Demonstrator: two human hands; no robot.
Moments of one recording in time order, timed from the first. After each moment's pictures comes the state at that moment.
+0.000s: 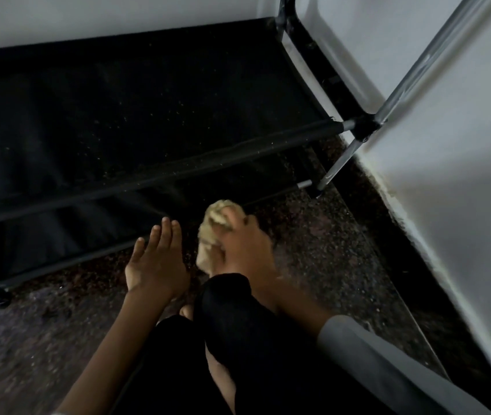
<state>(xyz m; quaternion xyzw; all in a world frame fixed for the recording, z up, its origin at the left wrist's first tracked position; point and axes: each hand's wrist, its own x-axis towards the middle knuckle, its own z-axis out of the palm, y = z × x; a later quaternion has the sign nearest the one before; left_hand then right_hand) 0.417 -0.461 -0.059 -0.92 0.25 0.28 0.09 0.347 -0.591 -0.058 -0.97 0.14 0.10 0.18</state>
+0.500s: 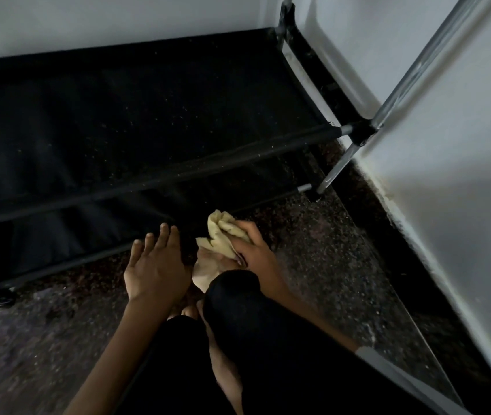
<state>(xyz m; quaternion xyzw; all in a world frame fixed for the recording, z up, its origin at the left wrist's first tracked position) 0.407 -0.459 -0.054 -0.95 0.21 0.21 -0.01 0.314 -0.596 -0.085 -0.86 0.15 -0.03 0.48</state>
